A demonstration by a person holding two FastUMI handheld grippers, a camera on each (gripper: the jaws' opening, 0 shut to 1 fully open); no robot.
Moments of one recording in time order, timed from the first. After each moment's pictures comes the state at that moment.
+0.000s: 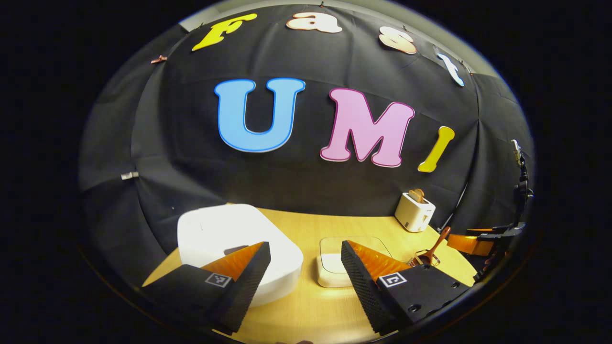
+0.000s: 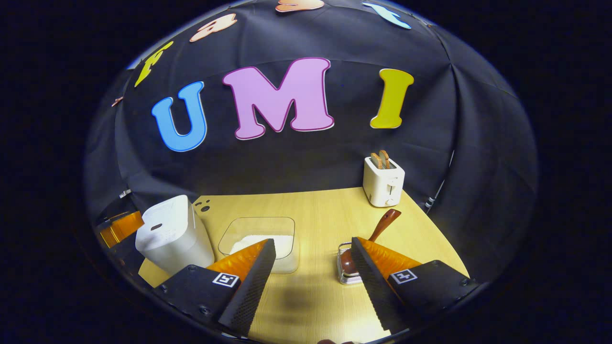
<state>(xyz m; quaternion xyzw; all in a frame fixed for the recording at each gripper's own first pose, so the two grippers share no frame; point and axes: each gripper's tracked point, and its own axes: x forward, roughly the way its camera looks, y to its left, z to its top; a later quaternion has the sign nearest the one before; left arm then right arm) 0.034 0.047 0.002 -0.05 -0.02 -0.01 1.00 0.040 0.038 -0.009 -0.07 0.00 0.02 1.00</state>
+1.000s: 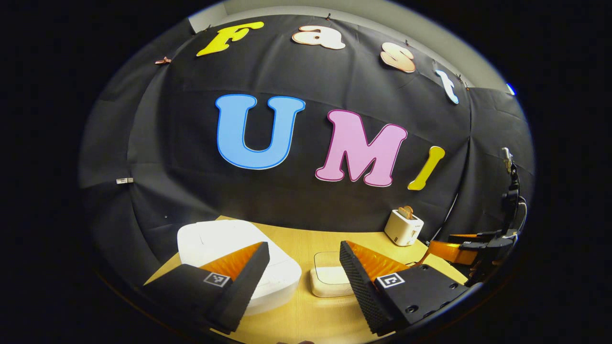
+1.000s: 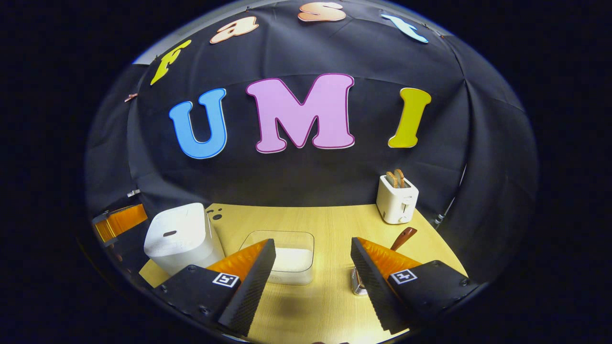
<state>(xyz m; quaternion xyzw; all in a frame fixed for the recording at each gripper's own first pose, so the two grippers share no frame) 0.014 0.060 0.047 -0.06 -0.08 -0.02 0.99 0.037 0.069 0.019 -0.09 -0.04 0.05 0.99</state>
